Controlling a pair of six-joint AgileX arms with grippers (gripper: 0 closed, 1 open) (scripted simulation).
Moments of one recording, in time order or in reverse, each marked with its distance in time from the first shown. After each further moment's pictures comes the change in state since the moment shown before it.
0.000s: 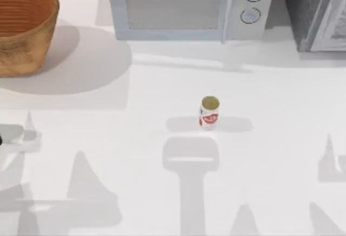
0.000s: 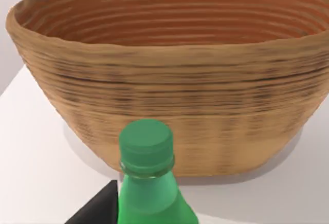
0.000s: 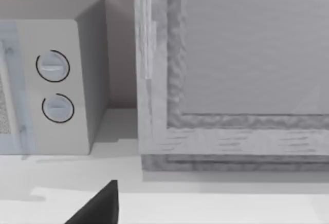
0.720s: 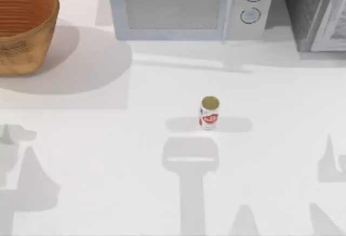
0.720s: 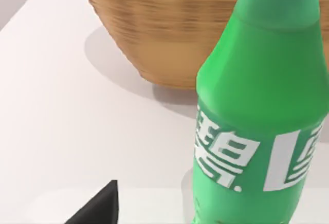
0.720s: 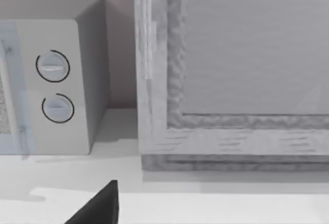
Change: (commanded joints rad) left arm 0.168 0.613 0.043 0.474 0.168 0.041; right arm 0.000 0.000 0.000 0.000 0.000 0.000
